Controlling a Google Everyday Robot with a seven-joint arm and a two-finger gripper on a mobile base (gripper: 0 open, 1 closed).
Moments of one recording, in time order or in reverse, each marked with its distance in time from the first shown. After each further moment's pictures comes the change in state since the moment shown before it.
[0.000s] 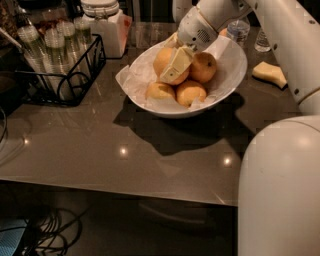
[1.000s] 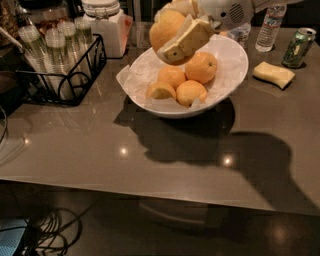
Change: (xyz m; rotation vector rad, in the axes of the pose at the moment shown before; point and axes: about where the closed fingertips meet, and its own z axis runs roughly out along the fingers) arm -0.088 0.095 -0.091 0.210 -0.280 -0.192
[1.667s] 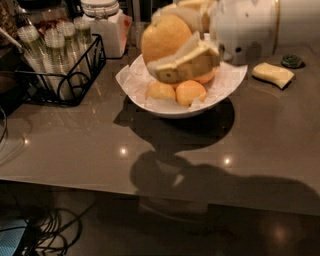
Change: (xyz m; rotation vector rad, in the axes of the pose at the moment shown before) arm -0.047 0.076 -0.017 0.162 -0.258 -0.014
